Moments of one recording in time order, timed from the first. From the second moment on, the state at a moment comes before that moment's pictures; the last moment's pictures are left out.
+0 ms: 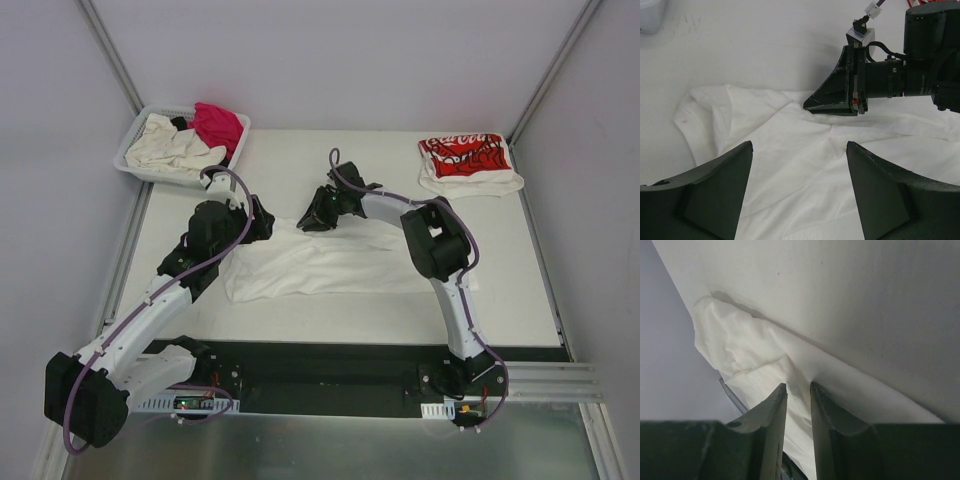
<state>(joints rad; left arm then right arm) -0.43 0.96 0.70 -0.13 -0.10 -0.45 0.58 2.31 1.67 -0.23 -0.54 0.95</state>
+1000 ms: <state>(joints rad) -0.42 0.96 0.69 -0.12 -0.10 -0.45 0.61 2.36 1.72 -0.21 -0.54 0.98</state>
